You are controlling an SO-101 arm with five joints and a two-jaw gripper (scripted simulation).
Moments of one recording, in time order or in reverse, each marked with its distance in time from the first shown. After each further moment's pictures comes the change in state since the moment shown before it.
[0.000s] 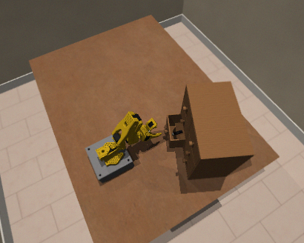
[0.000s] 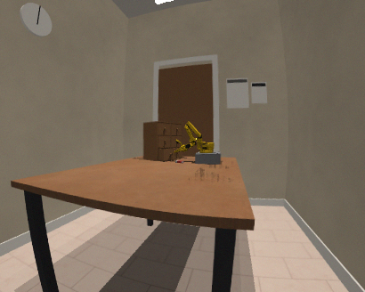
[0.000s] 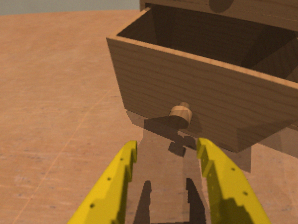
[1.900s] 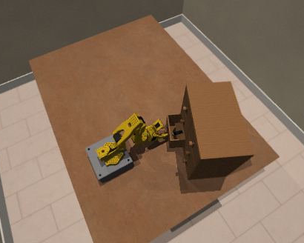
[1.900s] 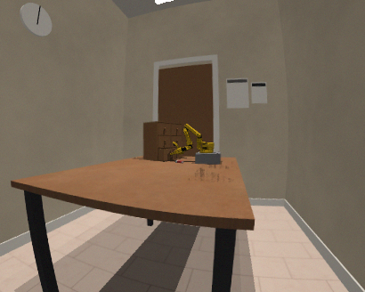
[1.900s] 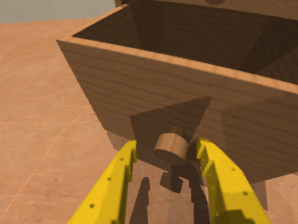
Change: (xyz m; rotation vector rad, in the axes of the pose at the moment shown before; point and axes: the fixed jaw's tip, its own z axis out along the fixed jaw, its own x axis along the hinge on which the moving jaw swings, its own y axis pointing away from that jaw) arm 0.003 -0.014 0.036 0.050 -0.058 0.016
